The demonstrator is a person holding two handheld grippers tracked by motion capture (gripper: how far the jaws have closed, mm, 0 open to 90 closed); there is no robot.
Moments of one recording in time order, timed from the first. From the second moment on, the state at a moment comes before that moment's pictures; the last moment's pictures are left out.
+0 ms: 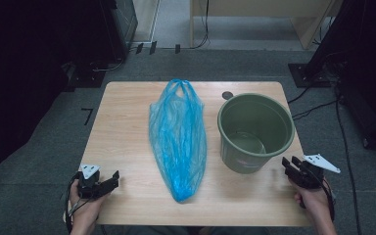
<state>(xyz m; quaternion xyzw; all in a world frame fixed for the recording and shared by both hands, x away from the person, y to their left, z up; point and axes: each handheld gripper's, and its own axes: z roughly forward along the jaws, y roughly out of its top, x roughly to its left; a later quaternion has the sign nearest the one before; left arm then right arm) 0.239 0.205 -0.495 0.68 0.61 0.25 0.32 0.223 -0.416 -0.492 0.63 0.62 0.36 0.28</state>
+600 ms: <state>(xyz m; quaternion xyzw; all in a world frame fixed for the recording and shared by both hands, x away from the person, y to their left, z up) 0.267 0.141 -0.460 0.67 0.58 0.22 0.41 0.249 -0.389 -0.476 0.60 0.63 0.39 0.29</state>
